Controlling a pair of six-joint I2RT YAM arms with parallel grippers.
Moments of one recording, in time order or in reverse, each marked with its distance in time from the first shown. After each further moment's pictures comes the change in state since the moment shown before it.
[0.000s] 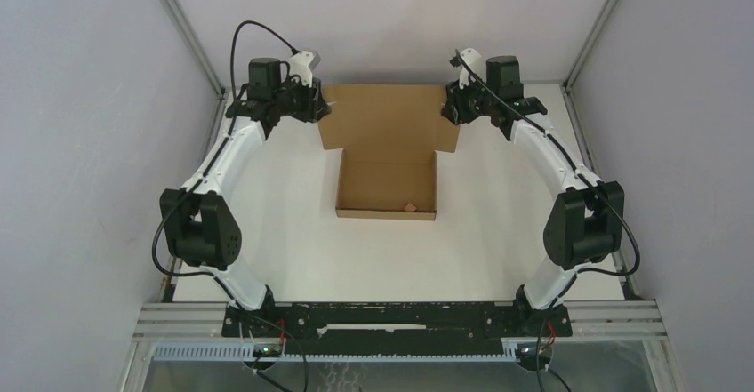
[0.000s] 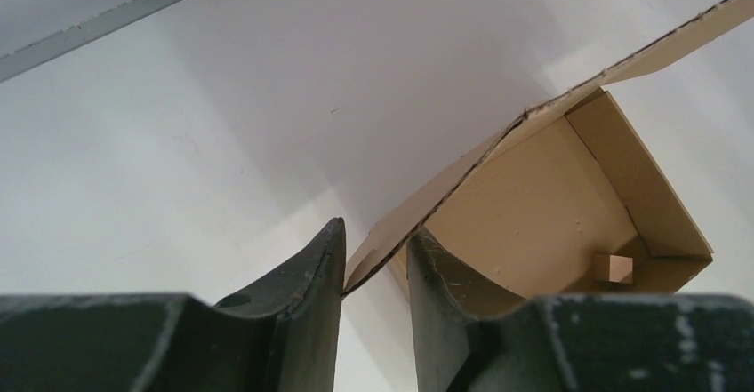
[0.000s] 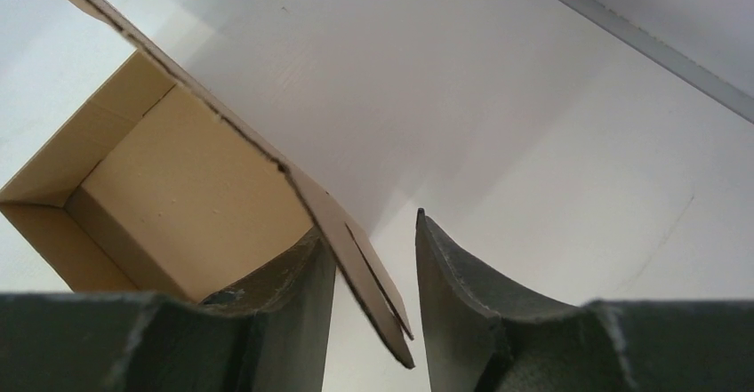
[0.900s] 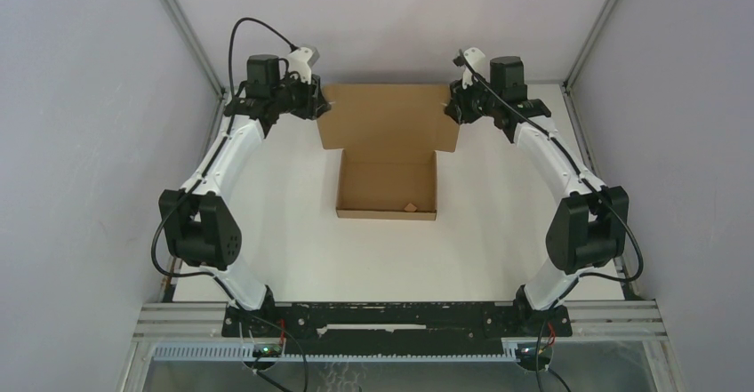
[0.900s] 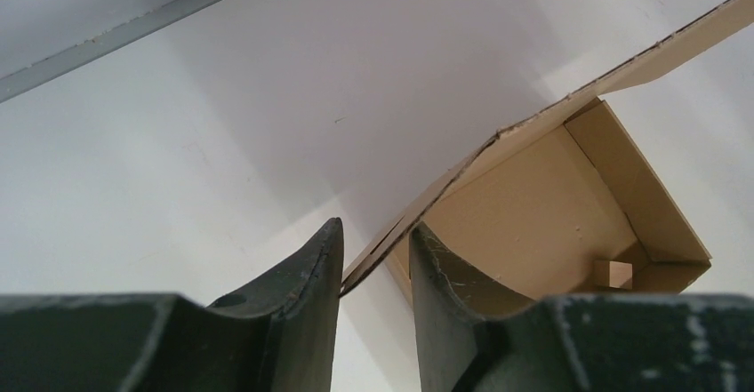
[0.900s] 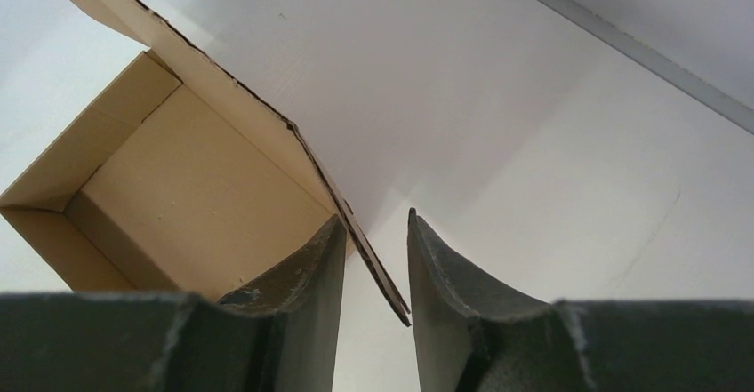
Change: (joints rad) left arm 0.000 0.000 0.026 -0.007 -0.004 0.000; right arm -0.013 -0.032 -0.024 0.016 0.002 0.002
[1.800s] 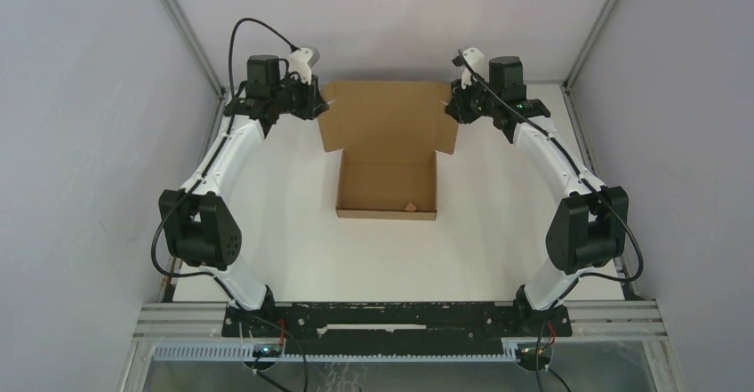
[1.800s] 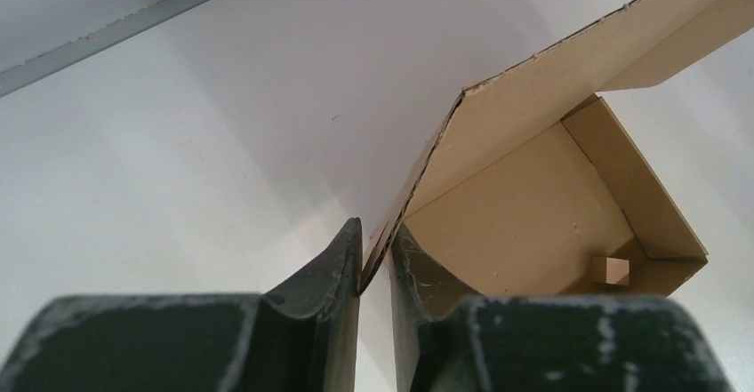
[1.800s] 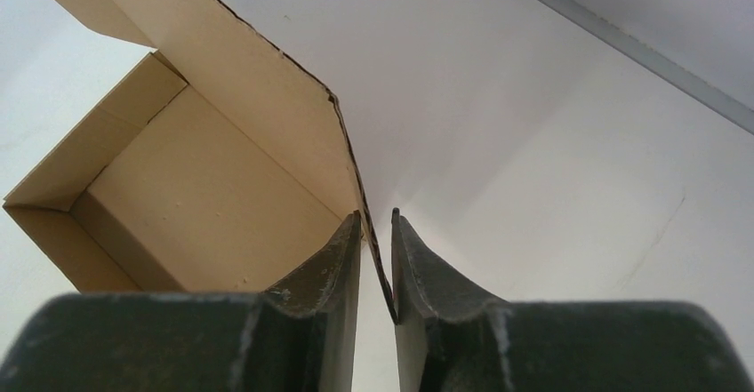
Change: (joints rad) left arm 0.000 0.000 0.000 -0.009 0.005 0.001; right arm 0.008 0.000 0.000 0.001 -0.003 0.003
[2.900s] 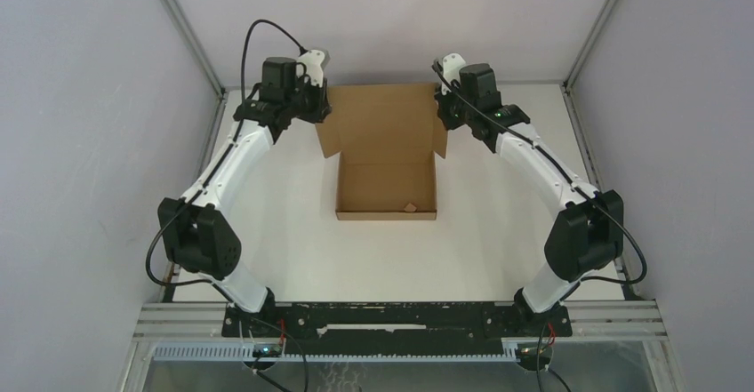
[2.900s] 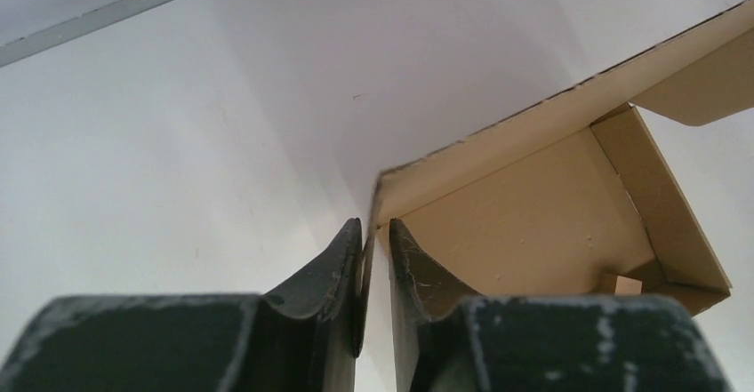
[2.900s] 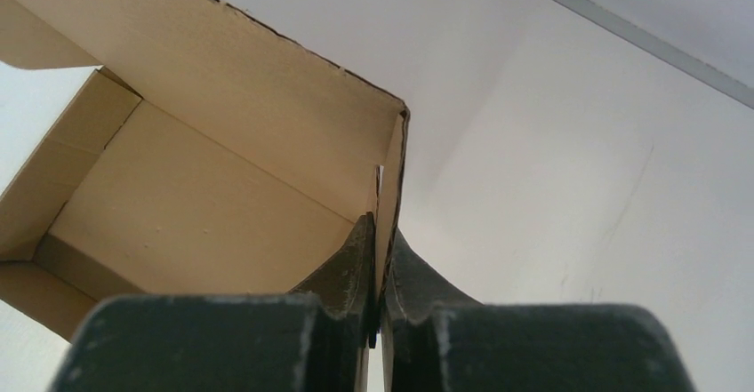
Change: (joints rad) left arm -0.111 -0.053 -0.003 -0.062 -0.249 -0.054; right arm 0.160 -0.027 -0.007 -0.029 0.318 0.076
